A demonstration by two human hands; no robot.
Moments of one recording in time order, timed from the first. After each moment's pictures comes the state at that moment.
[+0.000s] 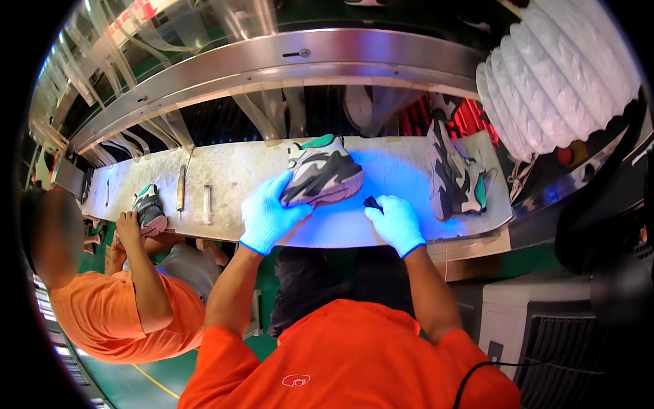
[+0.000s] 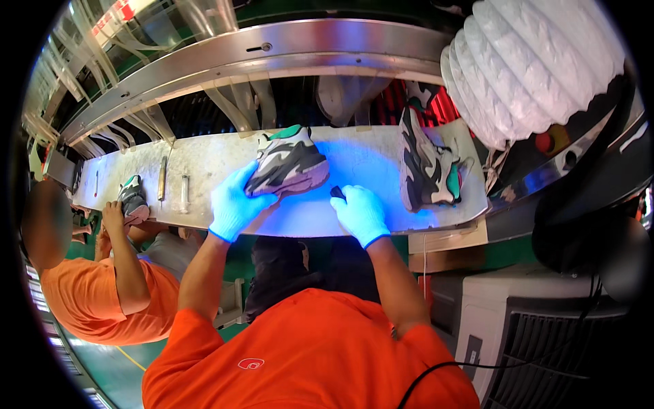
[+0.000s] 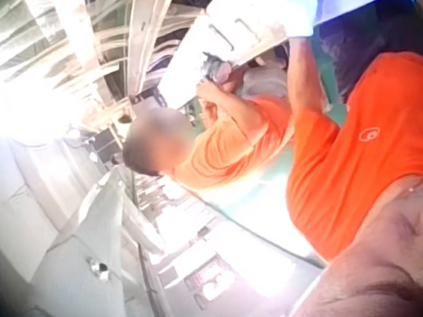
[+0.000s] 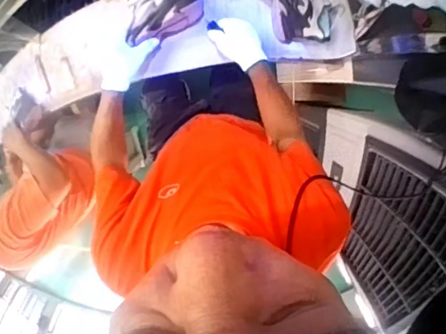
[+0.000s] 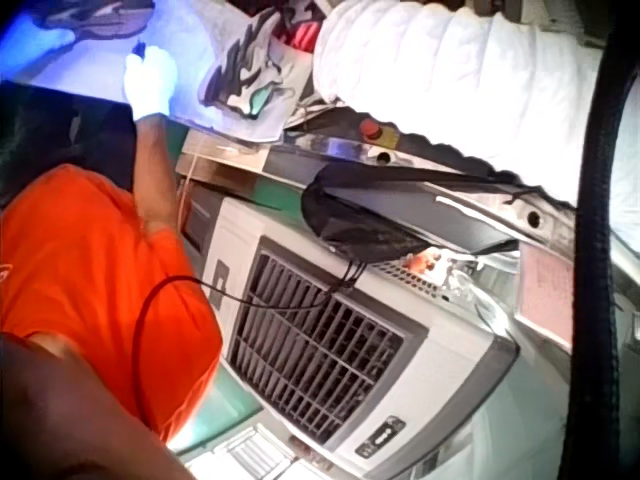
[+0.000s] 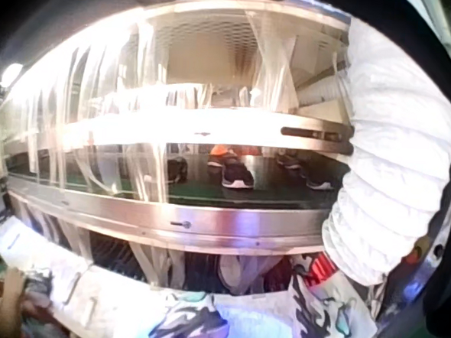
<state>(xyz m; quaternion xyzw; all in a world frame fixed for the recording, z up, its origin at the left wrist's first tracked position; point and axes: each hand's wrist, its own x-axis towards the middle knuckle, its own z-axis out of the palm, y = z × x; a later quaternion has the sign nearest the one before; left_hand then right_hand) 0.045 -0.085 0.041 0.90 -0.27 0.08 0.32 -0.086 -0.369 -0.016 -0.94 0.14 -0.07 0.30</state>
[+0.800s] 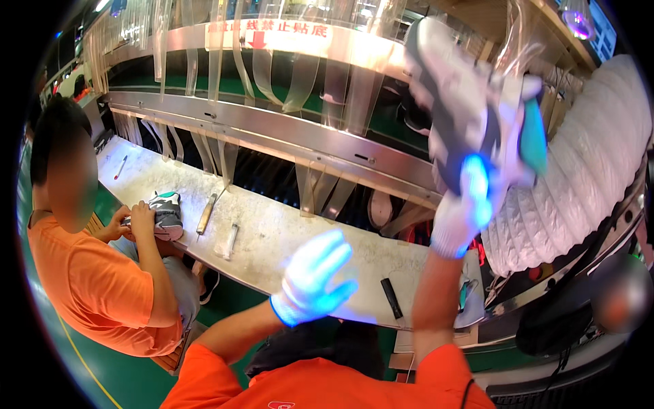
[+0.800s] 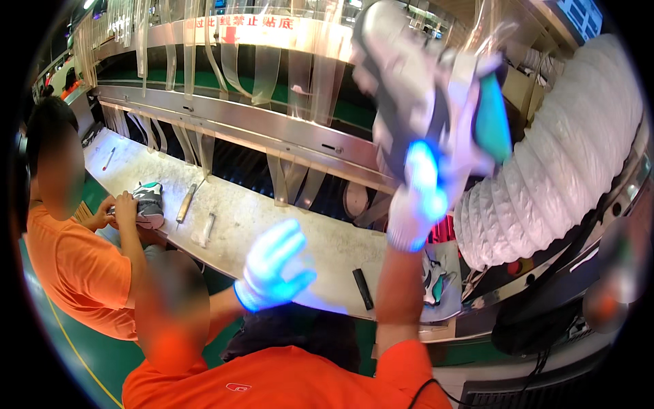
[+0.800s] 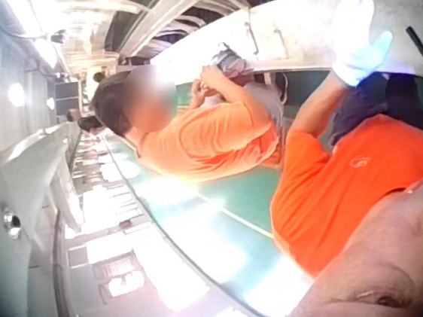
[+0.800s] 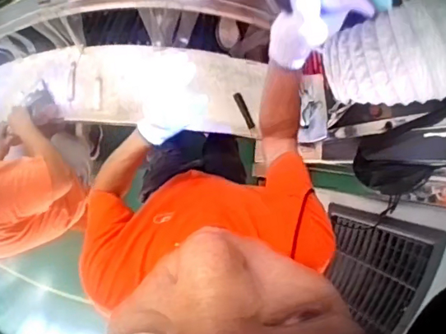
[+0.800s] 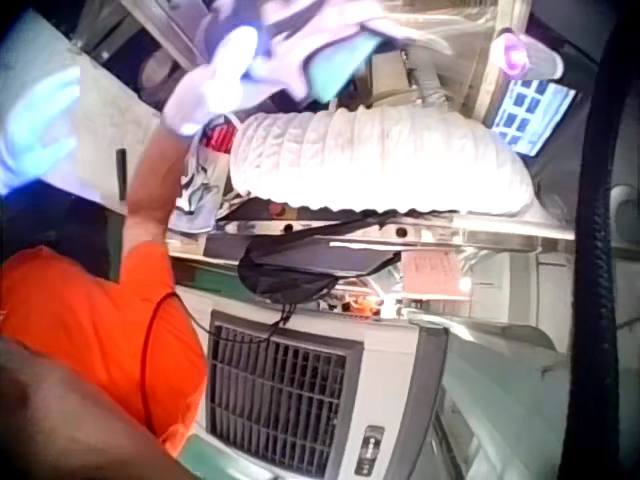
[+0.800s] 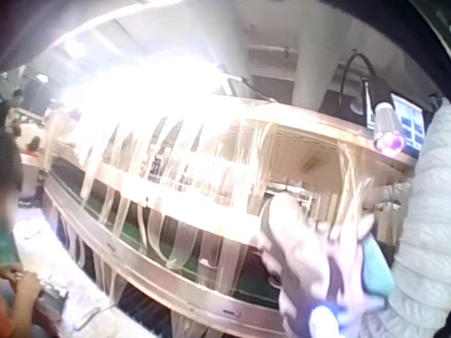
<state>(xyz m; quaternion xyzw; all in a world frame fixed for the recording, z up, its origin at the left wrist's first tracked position) 0.006 -0.086 0.124 0.72 -0.43 0.35 0.43 0.029 -0.334 0.279 -0.49 -0.12 -0.56 0.65</state>
